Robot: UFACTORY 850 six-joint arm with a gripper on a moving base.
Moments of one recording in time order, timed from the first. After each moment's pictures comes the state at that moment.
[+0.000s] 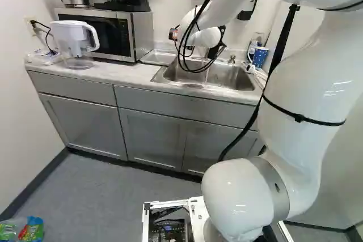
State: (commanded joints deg) arm 3.2 -5.3 -55.4 0.0 29.6 106.0
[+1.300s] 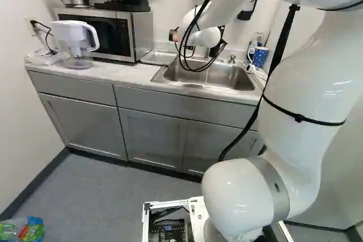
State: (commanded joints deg) arm 3.2 -5.3 -55.4 0.0 29.6 94.6
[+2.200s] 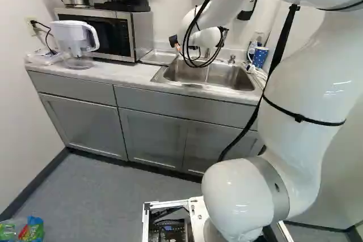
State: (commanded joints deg) arm 3.2 -5.3 -55.4 0.0 29.6 67.5
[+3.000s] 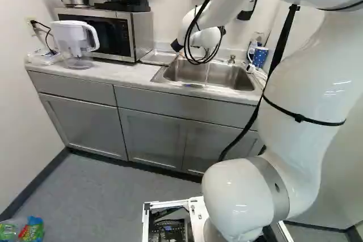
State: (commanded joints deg) arm 3.2 -5.3 -55.4 0.0 29.6 43.4
